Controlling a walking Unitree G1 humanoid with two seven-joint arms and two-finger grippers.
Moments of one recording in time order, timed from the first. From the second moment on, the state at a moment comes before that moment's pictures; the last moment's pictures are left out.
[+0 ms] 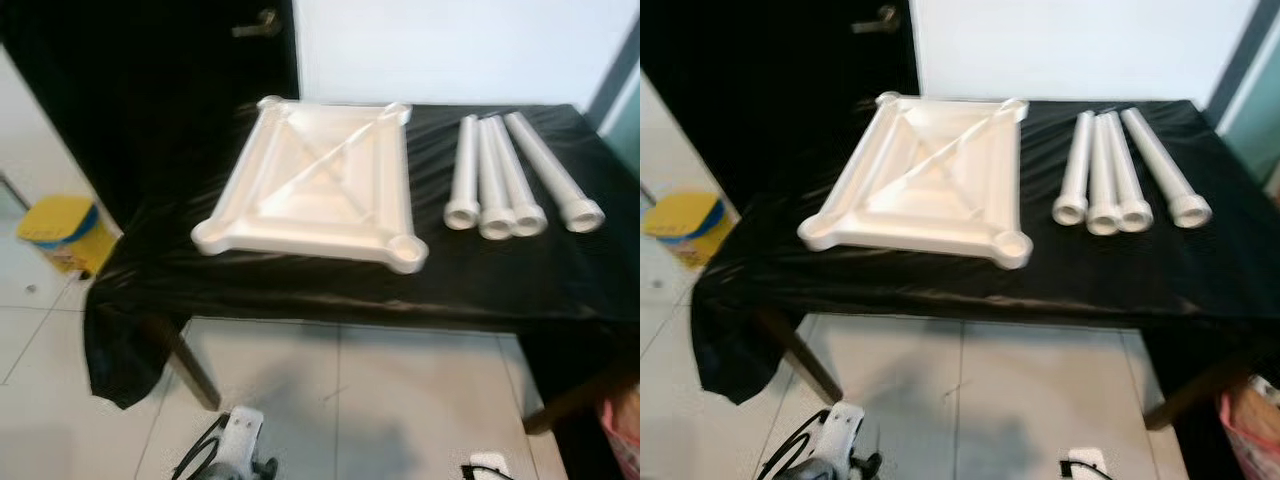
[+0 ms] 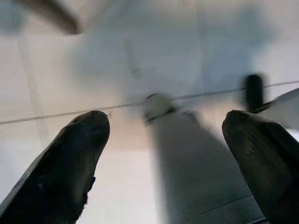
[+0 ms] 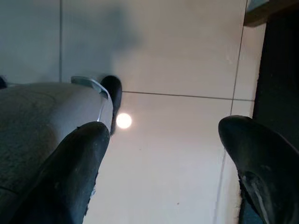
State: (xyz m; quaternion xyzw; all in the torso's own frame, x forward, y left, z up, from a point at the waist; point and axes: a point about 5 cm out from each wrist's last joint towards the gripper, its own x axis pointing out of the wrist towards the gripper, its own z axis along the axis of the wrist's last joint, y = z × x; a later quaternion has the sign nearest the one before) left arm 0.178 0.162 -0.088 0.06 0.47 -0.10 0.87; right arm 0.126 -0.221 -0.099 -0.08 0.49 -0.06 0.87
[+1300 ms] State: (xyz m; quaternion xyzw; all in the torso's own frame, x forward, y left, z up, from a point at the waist) left arm 0.241 0.121 0.010 0.11 0.06 -0.40 0.91; right arm 0.220 -0.201 -0.002 -0.13 0.07 0.15 0.98
